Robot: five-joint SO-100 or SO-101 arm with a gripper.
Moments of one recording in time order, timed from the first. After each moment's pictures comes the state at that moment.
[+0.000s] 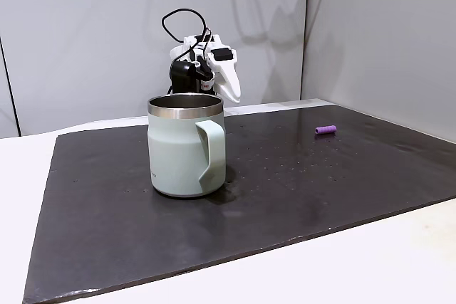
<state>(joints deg) -1.8 190.5 179.7 35.9 1.9</state>
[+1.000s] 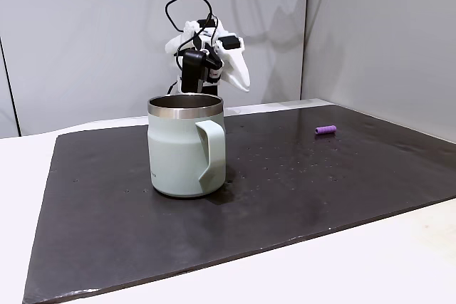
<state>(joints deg) -10.0 180.5 162.2 48.9 3.5</state>
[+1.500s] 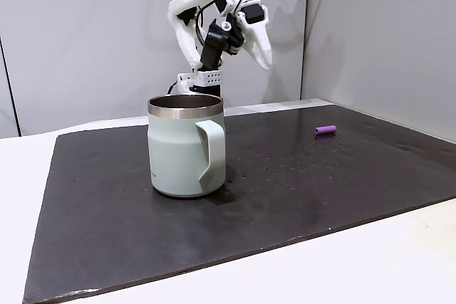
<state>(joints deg) -21.1 131.3 114.3 70.2 19.8</state>
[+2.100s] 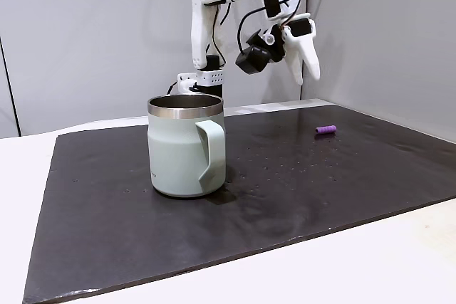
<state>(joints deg) -29.4 90.2 82.2 78.7 31.4</state>
